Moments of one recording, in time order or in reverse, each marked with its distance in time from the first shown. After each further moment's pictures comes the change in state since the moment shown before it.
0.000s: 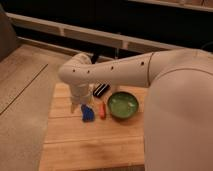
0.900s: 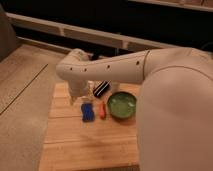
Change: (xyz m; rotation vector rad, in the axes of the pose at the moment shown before) arm -0.073 0.016 -0.014 0.020 -0.189 -0.236
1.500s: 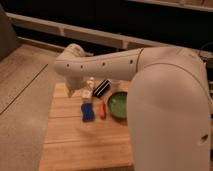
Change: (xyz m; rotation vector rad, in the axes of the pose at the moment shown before) arm -0.023 0.004 -0.006 0.001 -0.053 -0.056
